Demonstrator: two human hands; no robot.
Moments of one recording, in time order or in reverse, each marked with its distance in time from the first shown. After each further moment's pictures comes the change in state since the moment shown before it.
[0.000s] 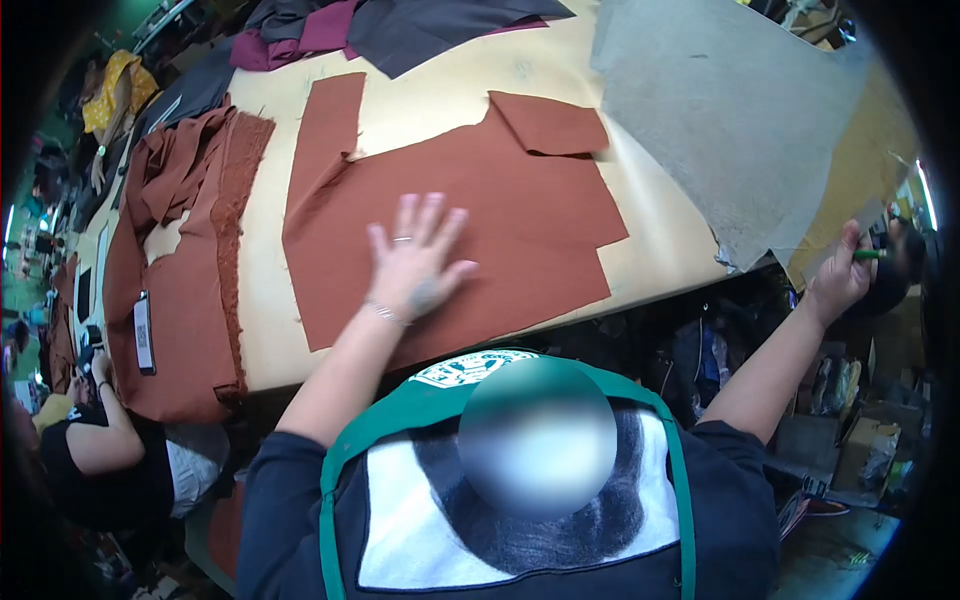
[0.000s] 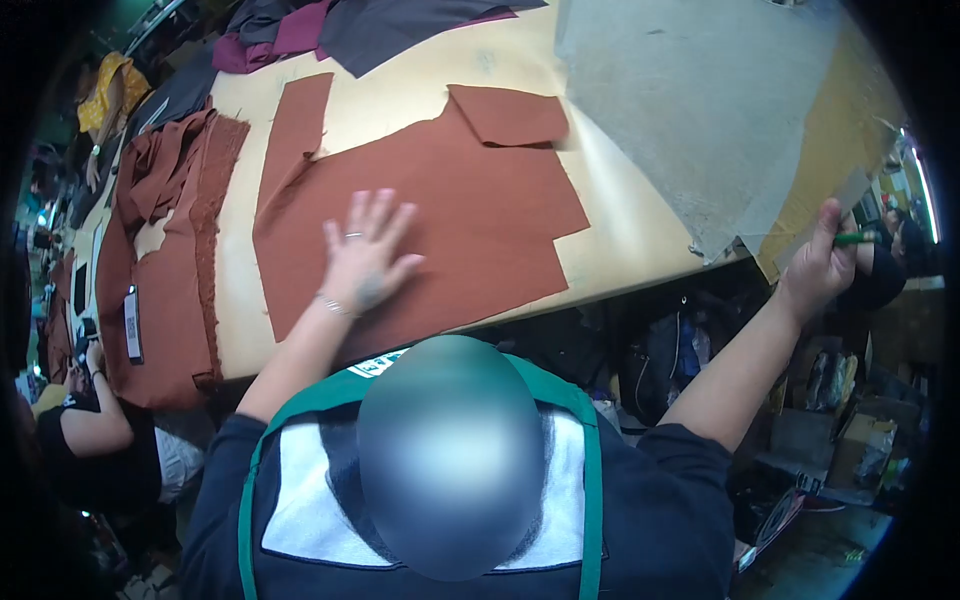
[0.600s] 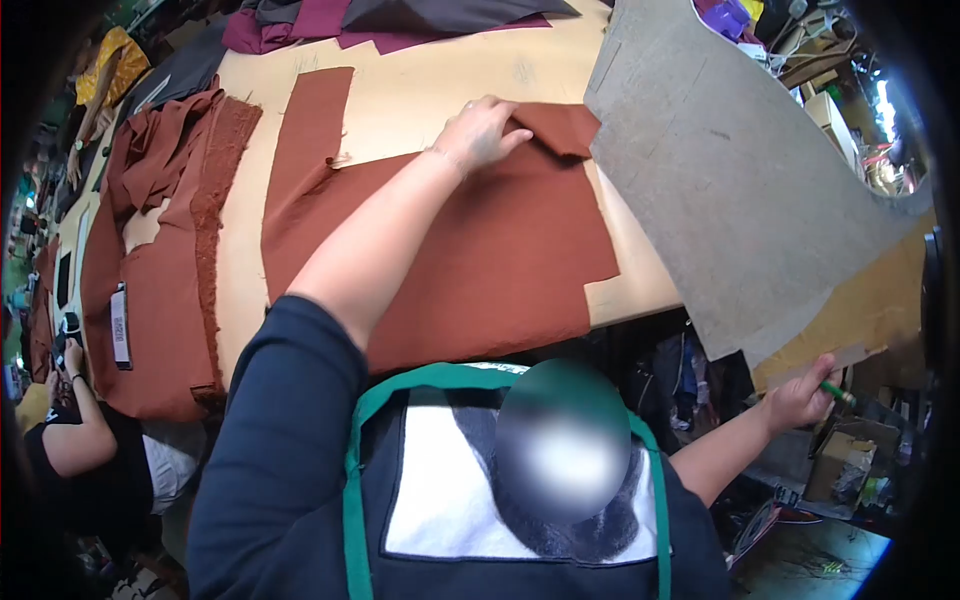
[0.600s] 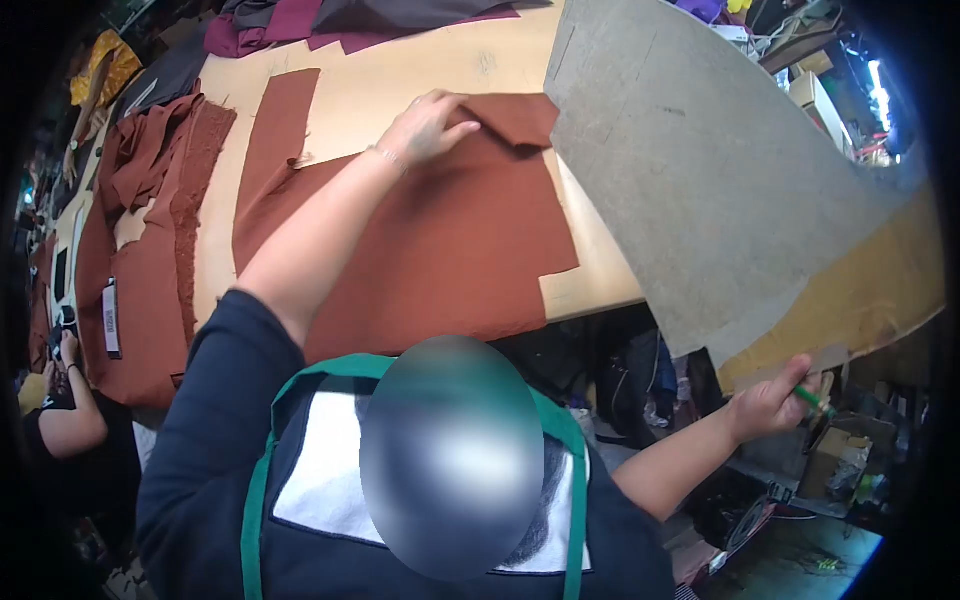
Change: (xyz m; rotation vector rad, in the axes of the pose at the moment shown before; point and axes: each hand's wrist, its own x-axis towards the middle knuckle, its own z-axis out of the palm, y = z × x) left_hand 0.194 0.002 0.004 -0.405 0.267 0.178; right_hand -0.071 -0.050 -0.051 -0.201 0.127 0.005
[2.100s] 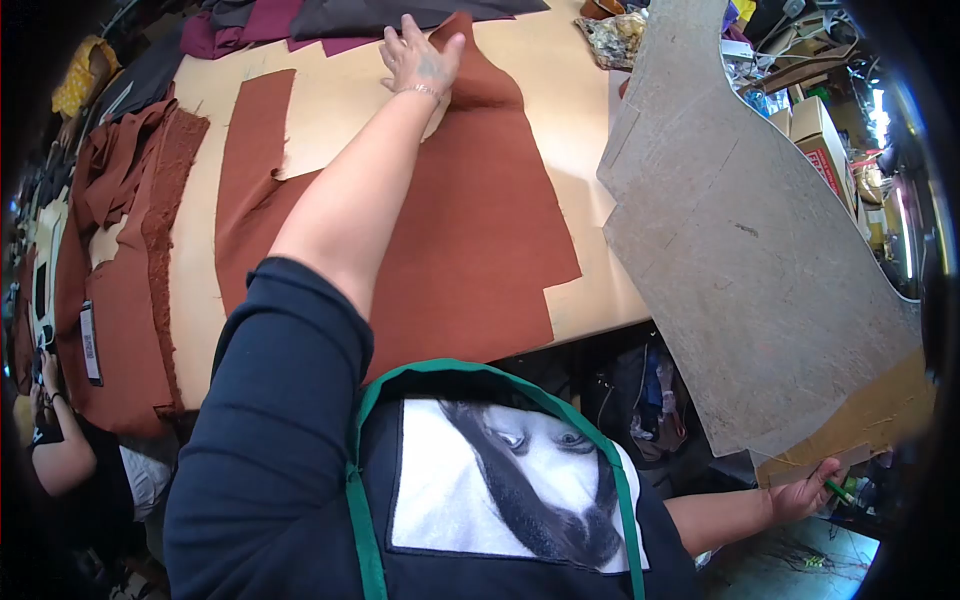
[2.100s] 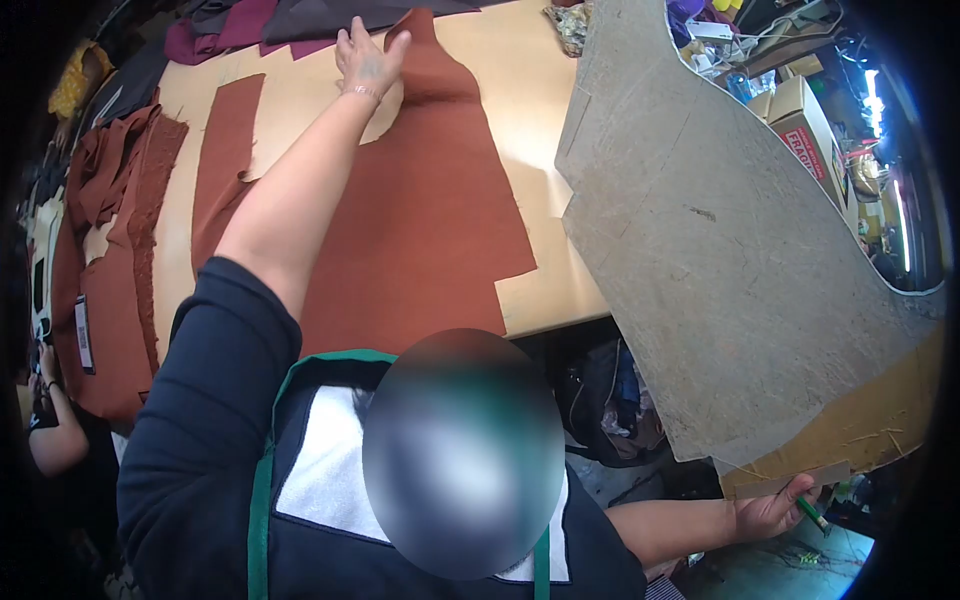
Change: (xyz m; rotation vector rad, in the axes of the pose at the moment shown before) left_hand 0.103 -0.016 0.024 -0.205 0.615 -0.601; right_hand 0.068 -0.012 -0.109 0.133 -0.063 0.170
